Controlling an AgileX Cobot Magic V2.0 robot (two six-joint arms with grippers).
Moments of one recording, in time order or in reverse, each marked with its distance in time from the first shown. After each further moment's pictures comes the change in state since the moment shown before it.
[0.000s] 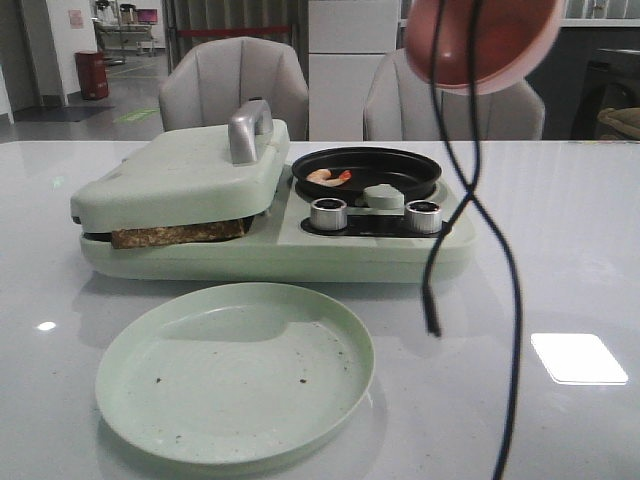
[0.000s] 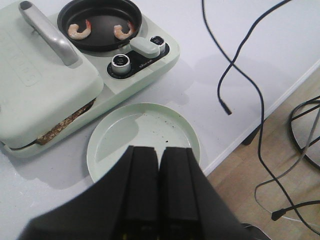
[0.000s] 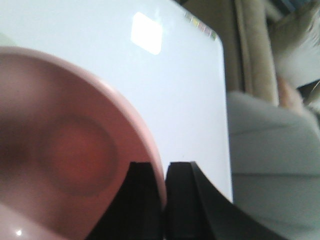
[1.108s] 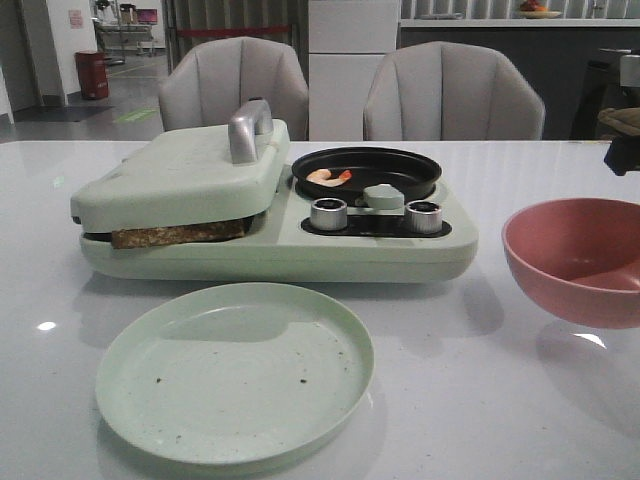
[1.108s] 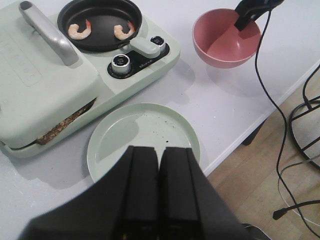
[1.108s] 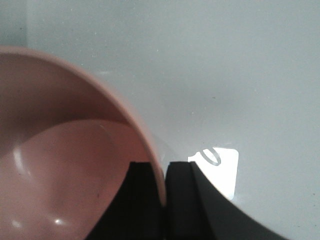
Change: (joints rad) left arm 0.000 0.000 0.000 0.000 0.000 0.000; right arm -0.573 -0.169 0.725 0.981 -0.505 -0.448
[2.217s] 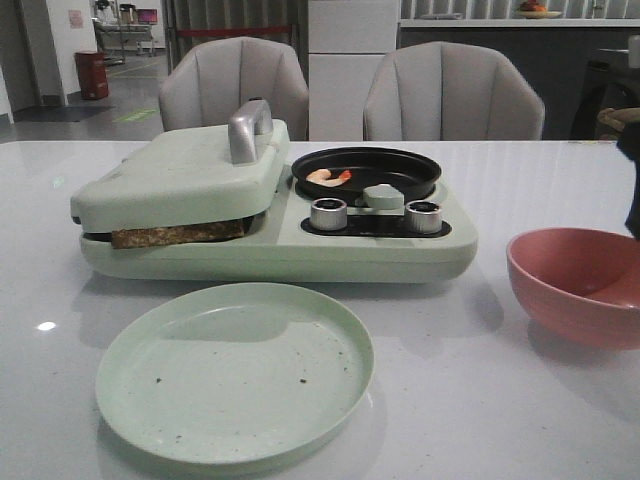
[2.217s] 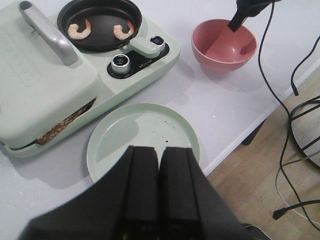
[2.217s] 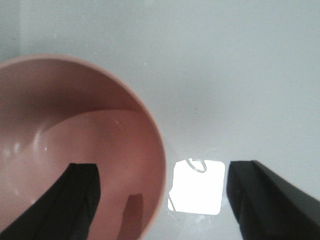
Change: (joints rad) left arm 0.000 0.000 0.000 0.000 0.000 0.000; right arm -0.001 -0.067 0.000 -0.054 -0.002 0.001
